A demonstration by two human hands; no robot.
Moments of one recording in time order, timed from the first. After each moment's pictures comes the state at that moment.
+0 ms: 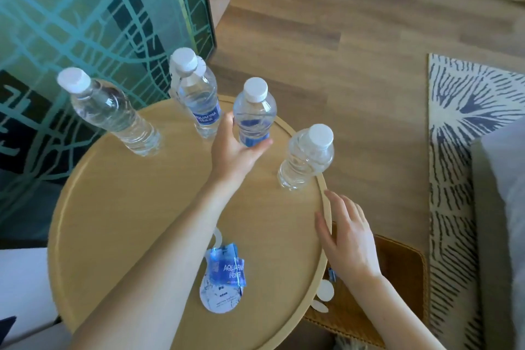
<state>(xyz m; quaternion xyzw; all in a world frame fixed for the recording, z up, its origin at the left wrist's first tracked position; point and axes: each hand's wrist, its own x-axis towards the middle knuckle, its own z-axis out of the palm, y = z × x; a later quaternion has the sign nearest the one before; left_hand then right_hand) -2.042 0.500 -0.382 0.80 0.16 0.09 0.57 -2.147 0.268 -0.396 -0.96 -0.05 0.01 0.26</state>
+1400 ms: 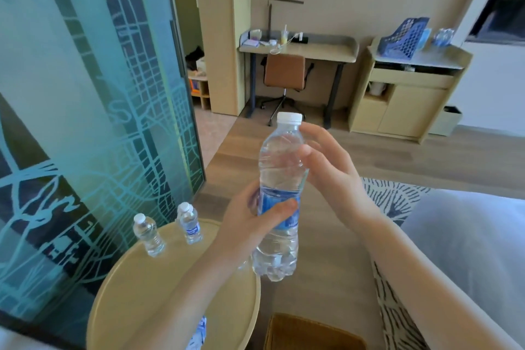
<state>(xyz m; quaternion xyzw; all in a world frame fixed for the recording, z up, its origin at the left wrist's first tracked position) -2.225 0.336 0.084 0.72 -0.09 0.04 0.69 -2.180 0.179 0.135 -0.66 -0.24 0.00 0.72</state>
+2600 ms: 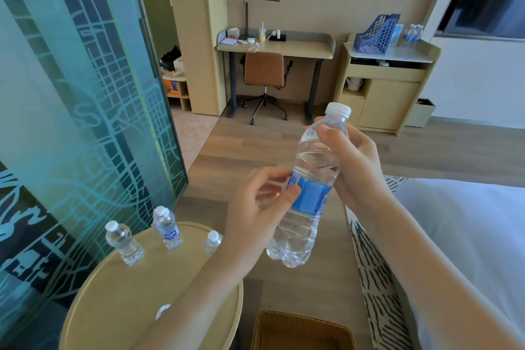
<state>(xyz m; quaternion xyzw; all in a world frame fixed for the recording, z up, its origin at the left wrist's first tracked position) -2.218 0.272 0.089 0.74 -0.11 0.12 0.66 -2.170 0.111 0.140 -0.60 -0.08 -0.06 0.80</state>
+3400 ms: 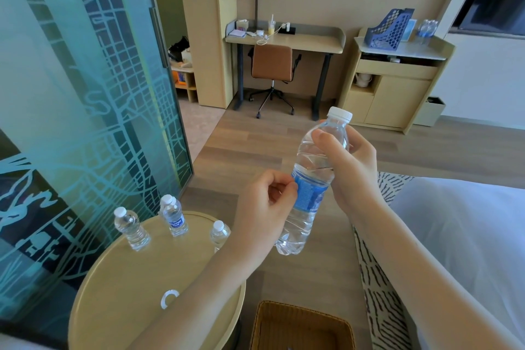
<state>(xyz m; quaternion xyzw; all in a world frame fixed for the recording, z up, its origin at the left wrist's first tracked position) -2.222 0.270 0.081 0.77 -0.04 0.13 0.63 -2.172 0.130 0.121 -0.62 -0.03 -0.12 0.77</state>
